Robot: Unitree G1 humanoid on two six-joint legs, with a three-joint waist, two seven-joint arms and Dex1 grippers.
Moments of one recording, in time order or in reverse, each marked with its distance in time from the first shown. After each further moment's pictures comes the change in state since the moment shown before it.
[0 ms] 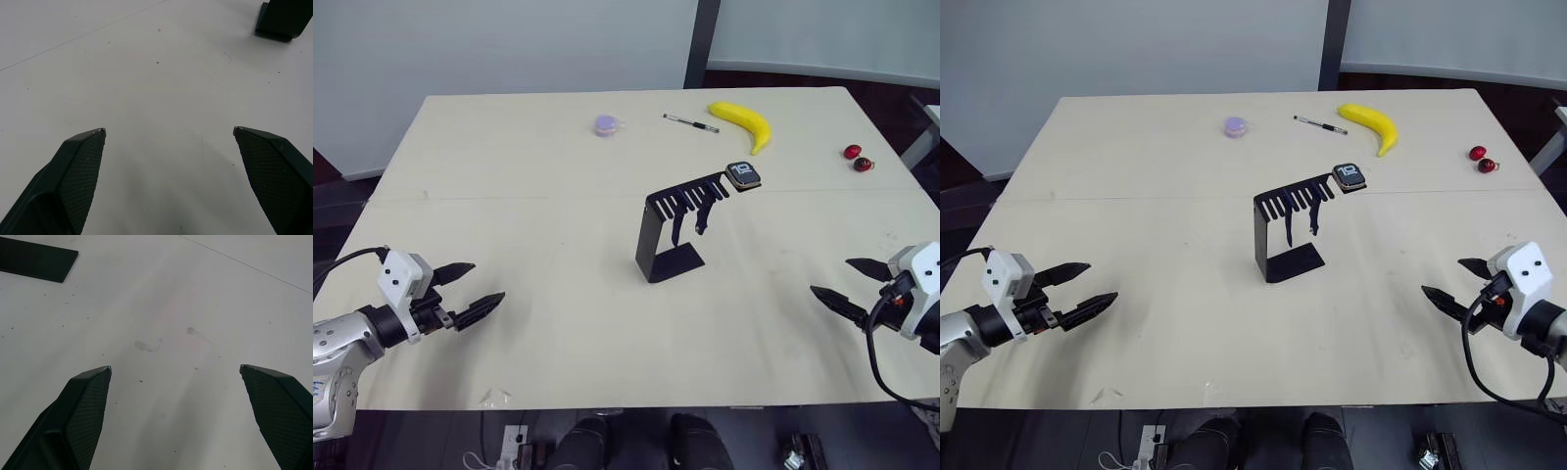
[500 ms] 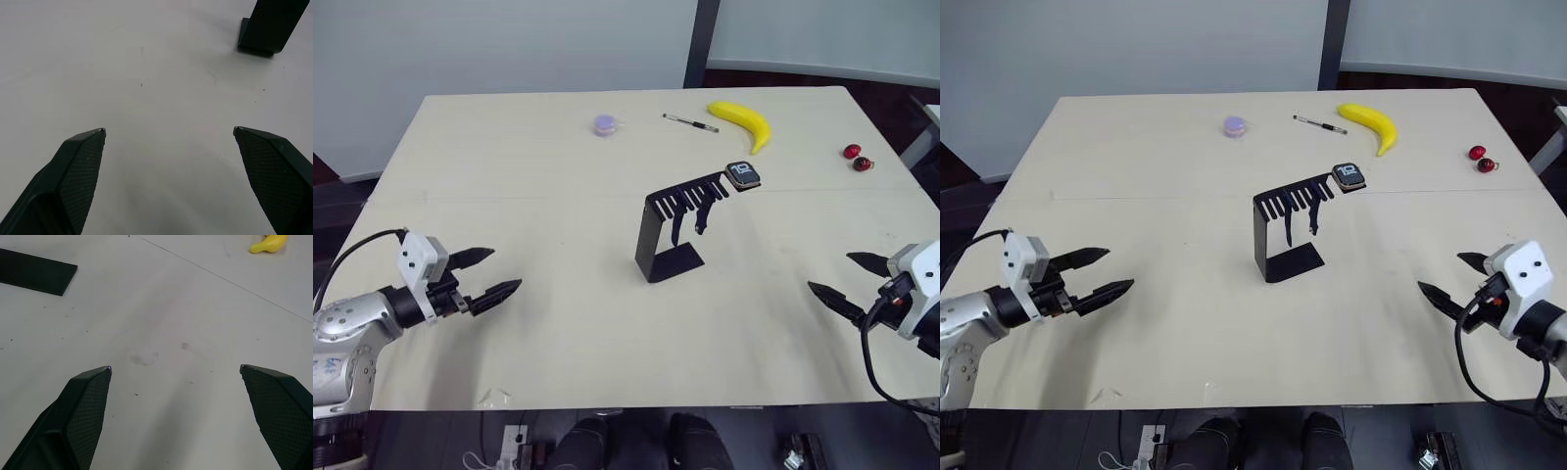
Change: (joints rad) left arm -0.144 -0.004 -0.080 0.029 -0.036 0.012 -0.032; right arm 0.048 0.036 -0.038 -0.172 0.008 0.035 -0.069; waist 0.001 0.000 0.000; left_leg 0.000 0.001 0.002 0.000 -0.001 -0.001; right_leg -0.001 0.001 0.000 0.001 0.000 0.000
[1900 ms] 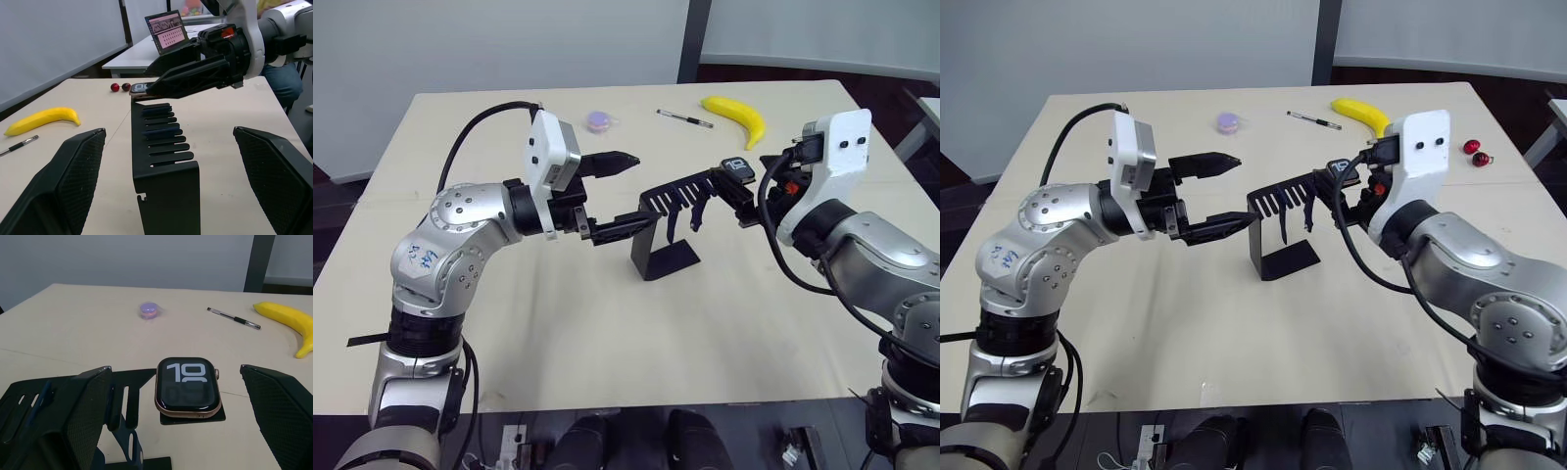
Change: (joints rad) left arm -0.641 -0.198 -0.379 -0.193 -0.099 0.247 0.148; right arm -0.724 0.185 0.336 -0.336 0.747 0.625 -1.188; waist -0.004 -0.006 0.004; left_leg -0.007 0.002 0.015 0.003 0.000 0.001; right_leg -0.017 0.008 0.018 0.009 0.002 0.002
